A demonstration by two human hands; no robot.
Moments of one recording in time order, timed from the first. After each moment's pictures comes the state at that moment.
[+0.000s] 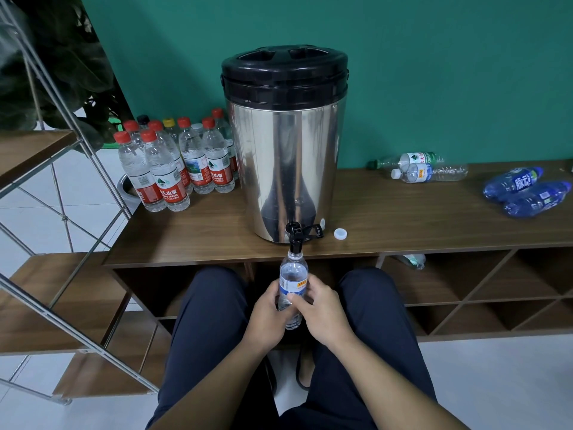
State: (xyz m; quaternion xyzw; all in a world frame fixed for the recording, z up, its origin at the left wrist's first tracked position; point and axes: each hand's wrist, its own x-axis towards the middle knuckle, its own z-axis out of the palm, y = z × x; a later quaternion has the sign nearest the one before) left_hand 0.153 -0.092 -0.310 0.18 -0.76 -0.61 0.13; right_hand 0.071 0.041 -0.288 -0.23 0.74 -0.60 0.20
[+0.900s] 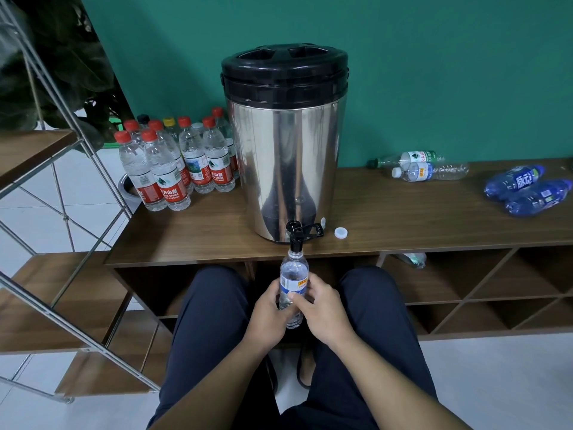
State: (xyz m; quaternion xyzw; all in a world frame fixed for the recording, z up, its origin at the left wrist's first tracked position) left_hand 0.153 -0.092 -0.309 0.18 -0.76 -0.60 0.14; right_hand 0.070 0.040 -0.291 -0.23 0.75 -0.59 0.19
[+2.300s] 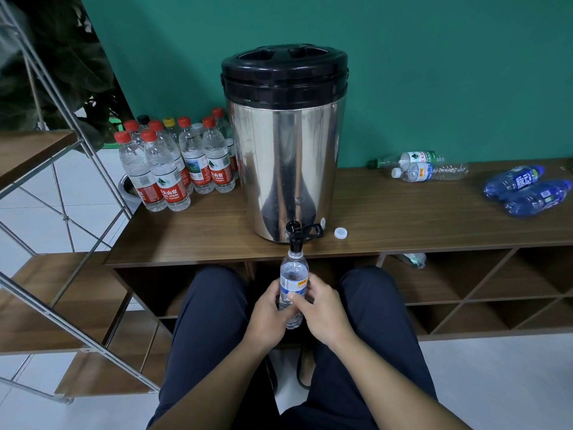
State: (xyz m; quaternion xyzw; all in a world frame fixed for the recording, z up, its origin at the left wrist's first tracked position) left_hand 0.154 -0.091 -0.308 0.17 -0.77 -0.60 0.14; right_hand 0.071 0.041 -0.290 -0.23 0.74 -0.60 0.19
